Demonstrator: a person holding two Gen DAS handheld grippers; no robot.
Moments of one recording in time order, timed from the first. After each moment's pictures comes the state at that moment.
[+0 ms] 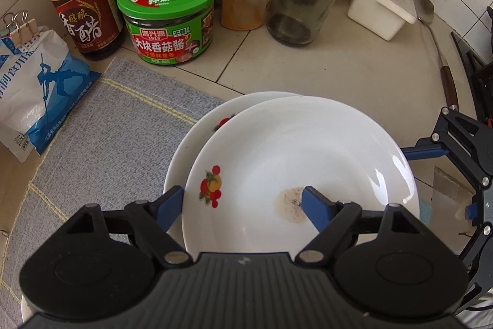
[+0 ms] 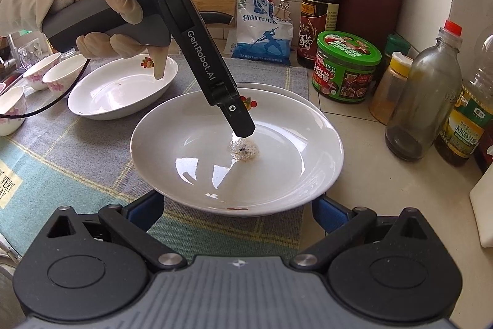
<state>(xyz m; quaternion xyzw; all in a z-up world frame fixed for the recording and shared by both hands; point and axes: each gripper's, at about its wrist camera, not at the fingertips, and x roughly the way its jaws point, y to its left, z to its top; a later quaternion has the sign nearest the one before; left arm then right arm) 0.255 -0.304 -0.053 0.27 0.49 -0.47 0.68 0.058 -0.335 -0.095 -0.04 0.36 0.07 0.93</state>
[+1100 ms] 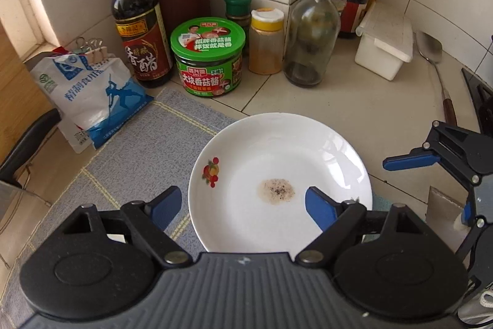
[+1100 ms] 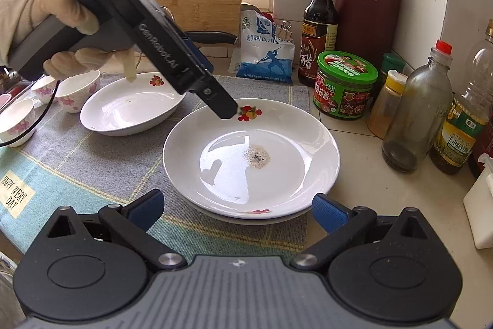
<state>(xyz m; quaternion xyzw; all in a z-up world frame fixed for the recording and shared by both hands) 0.207 -0.245 -0.006 0.22 0.40 -0.42 0.78 0.042 -0.328 -0.082 -0.03 0.33 0.07 0.94</state>
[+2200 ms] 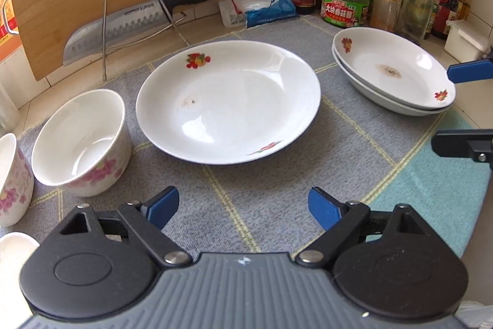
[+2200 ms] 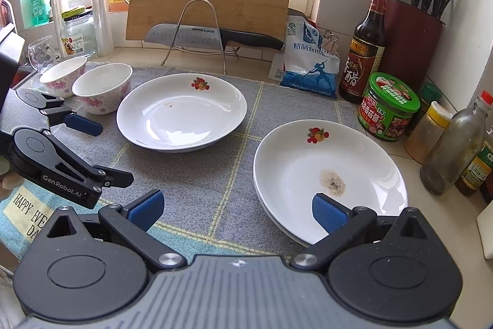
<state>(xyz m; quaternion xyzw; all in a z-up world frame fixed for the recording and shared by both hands) 0.143 -0.059 -0.084 0.14 0.40 -0.24 0.87 0.065 -0.215 -0.075 -0.07 0.35 0.05 0.93</state>
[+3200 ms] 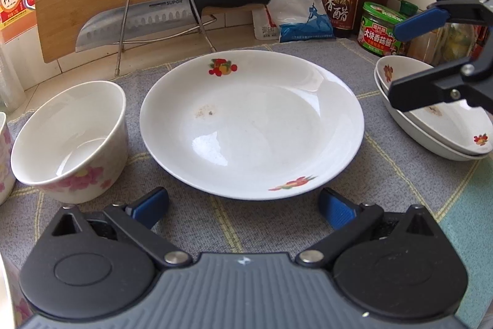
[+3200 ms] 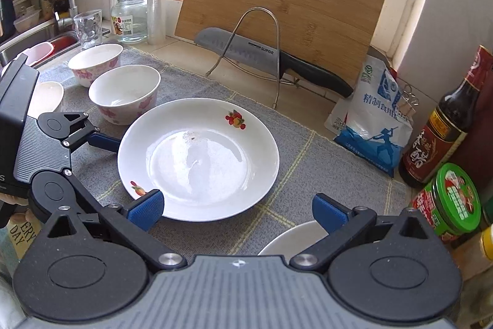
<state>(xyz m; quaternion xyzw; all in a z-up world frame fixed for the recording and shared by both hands) 0.172 -0.069 -0.103 0.08 0.37 -0.19 0.90 0.176 -0.214 -0.064 -0.17 0.35 0.21 0.90</state>
